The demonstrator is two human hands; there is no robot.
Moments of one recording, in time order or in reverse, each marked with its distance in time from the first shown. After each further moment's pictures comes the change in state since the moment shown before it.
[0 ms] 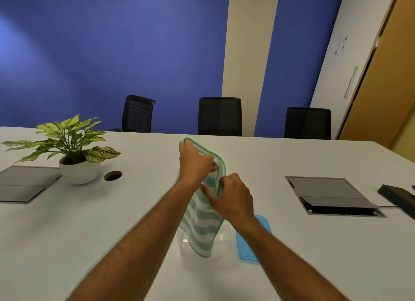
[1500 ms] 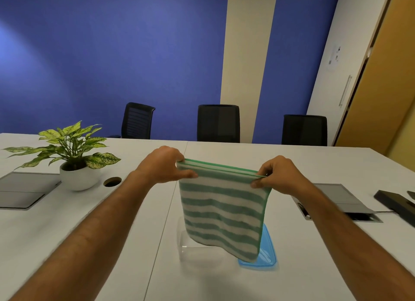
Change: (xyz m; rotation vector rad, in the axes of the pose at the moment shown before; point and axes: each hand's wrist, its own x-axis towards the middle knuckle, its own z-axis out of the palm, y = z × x) left_hand 0.044 -0.018 -0.086 0.912 -0.274 0.535; right_hand 0.057 0.064 -0.121 0.135 -0.274 0.009
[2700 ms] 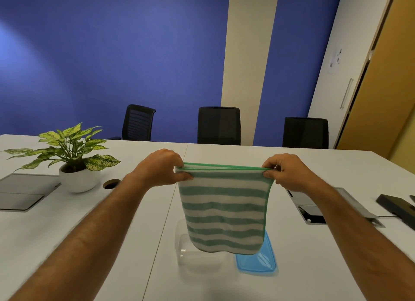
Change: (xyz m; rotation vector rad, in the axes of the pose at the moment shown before) left_hand 0.001 -0.009 0.004 0.014 0.067 0.161; right_hand 0.014 0.016 -0.022 -0.136 0.031 -0.186
